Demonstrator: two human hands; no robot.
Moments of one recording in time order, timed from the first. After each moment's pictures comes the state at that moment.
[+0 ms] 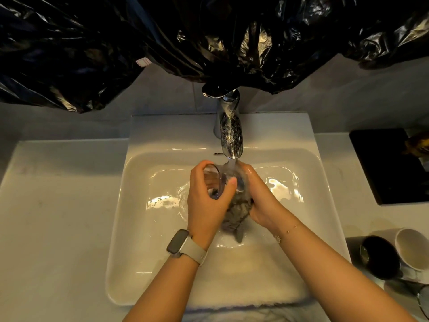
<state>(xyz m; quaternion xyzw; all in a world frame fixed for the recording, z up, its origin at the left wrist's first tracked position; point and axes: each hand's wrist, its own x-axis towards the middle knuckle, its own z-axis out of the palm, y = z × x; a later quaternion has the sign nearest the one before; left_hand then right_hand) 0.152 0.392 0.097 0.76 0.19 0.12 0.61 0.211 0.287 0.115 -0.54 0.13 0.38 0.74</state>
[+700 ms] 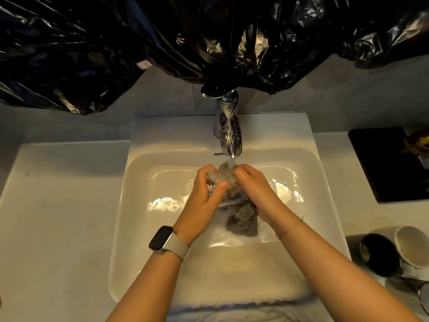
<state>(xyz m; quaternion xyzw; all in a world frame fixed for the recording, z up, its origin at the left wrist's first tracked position) 0.147 0.421 0.101 0.78 0.10 -0.09 0.61 0.217 0.286 0.103 -0.75 0.06 0.27 0.61</state>
